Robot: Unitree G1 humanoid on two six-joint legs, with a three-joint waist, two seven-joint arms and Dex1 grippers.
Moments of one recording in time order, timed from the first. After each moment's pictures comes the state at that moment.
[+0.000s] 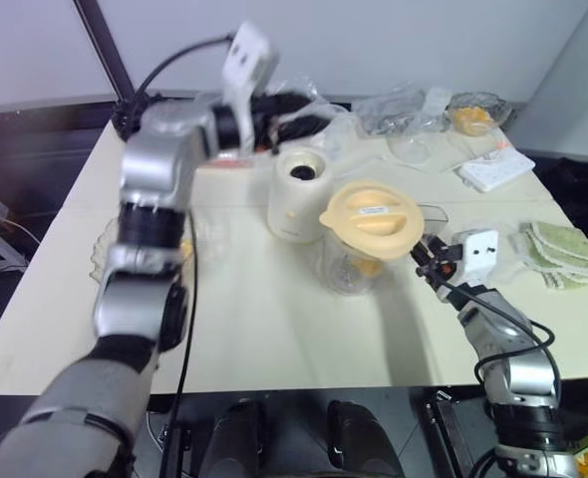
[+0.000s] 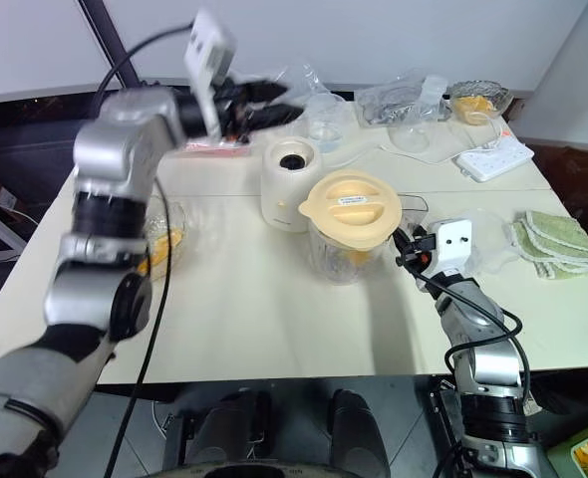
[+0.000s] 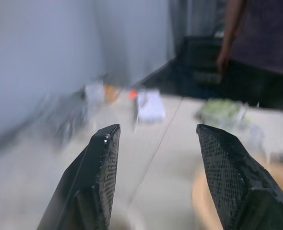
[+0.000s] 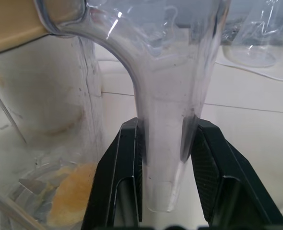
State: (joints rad) left arm -1.03 0.35 0.06 0.29 -0.19 0.59 -0.99; right arm -0.14 -0.38 -0.21 -0.11 0.32 0.30 0.35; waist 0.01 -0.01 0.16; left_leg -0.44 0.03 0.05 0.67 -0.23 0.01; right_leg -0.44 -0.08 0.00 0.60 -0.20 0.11
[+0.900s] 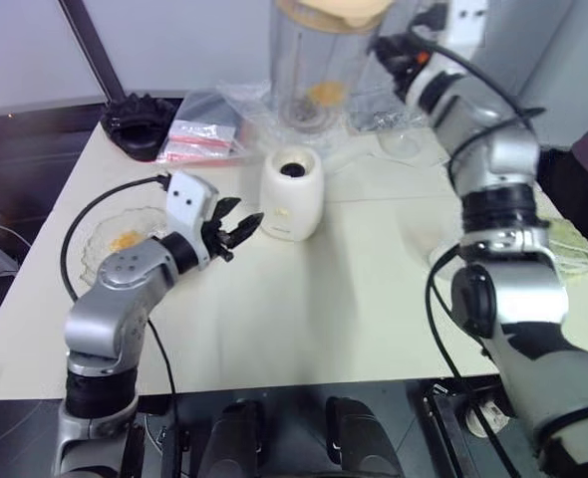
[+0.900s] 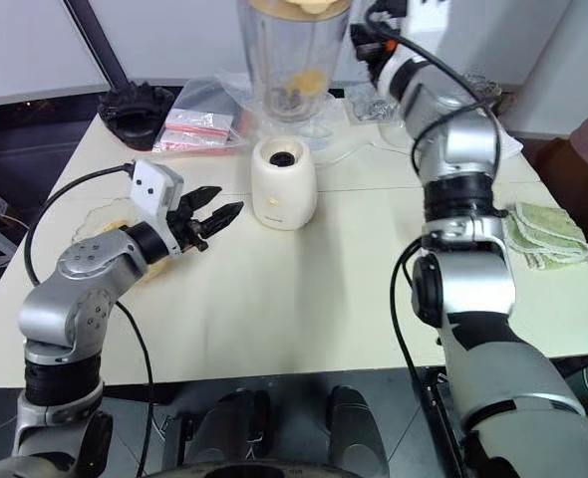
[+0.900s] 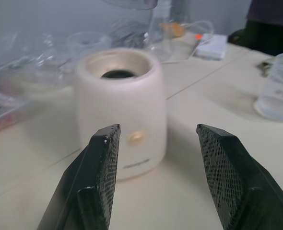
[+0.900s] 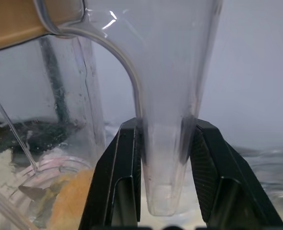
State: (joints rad) left arm -0.38 0.38 0.12 -0.48 -0.35 0.83 -0.52; right arm -1.30 -0.33 -0.14 0.78 0.26 0.28 0.39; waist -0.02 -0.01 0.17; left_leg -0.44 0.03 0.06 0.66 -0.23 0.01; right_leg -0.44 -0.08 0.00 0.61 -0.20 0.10
